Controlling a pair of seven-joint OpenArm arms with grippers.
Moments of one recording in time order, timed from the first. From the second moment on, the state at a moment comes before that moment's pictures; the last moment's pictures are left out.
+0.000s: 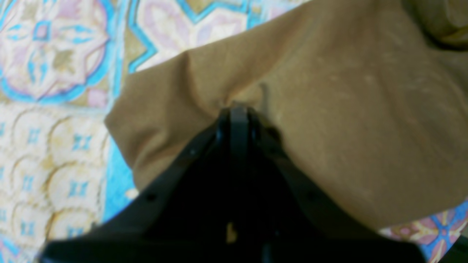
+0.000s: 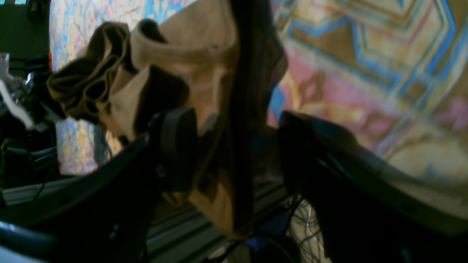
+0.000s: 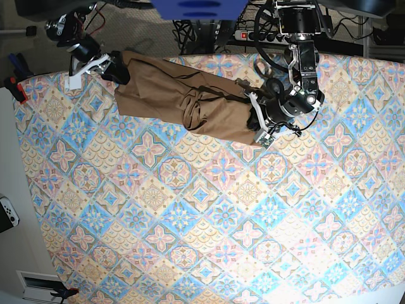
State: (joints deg) left arm 9.2 -3.3 -8.3 95.2 -4.2 -40.8 45.6; right arm -28.5 0.5 39.9 94.5 56.3 35.4 -62.8
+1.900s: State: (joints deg) left arm 9.0 4.3 -10.7 101.6 2.5 -40.8 46.9; right arm 3.0 1.4 7.8 101.7 3.5 27.6 -75.3
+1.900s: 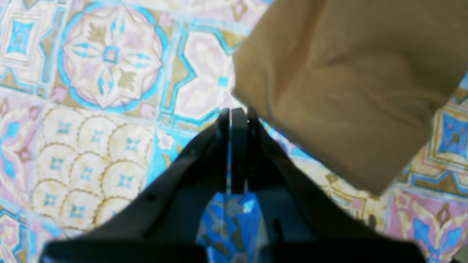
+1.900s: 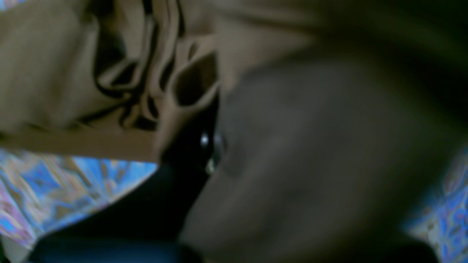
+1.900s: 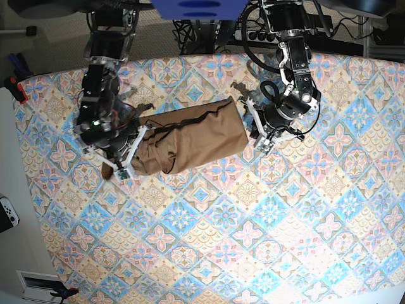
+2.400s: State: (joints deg) left arm 8.8 4.6 -4.4 96.9 4.7 -40.8 46.2; right arm 3.1 -4.7 -21.3 107.4 -31.9 28.0 -74.1
